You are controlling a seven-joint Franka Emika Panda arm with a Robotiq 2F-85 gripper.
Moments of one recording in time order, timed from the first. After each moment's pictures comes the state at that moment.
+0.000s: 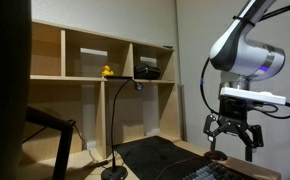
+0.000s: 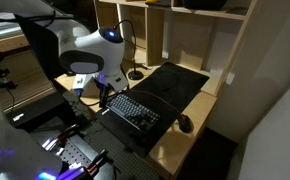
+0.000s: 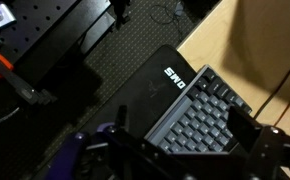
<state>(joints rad) -0.14 -0.36 -0.16 -2.78 0.40 2.25 0.23</state>
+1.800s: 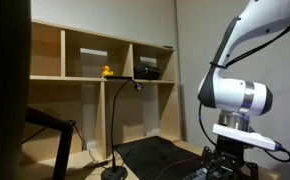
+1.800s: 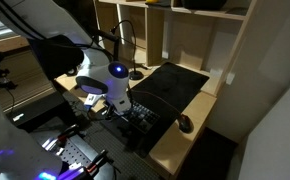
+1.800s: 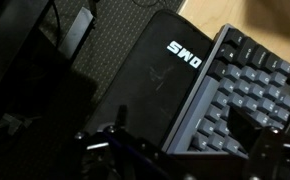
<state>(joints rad) -0.08 0.02 -0.13 -2.75 0.82 2.58 0.07</state>
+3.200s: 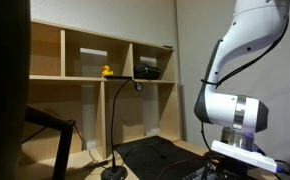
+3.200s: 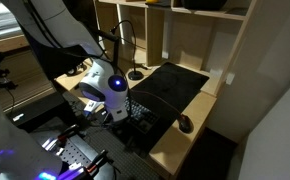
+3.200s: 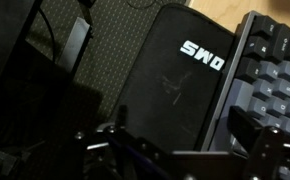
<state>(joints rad) -0.07 0.18 -0.09 -2.72 1.08 2.64 -0.04</state>
